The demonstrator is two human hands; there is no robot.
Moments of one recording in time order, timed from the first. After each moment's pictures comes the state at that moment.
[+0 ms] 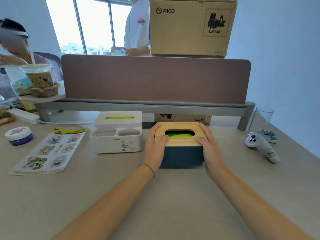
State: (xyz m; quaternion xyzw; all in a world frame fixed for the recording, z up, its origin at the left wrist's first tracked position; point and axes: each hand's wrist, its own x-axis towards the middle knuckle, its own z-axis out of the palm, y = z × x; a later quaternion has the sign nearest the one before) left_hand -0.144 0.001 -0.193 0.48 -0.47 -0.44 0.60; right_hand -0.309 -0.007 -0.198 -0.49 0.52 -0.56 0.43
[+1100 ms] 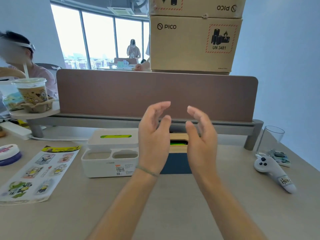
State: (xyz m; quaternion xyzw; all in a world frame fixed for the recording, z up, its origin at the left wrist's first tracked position) left_hand -0.149 -0.007 -0.091 0.37 -0.54 -0.23 0.72; right_hand -0.252 -0.012 -0.110 -0.58 0.41 -0.68 0.21
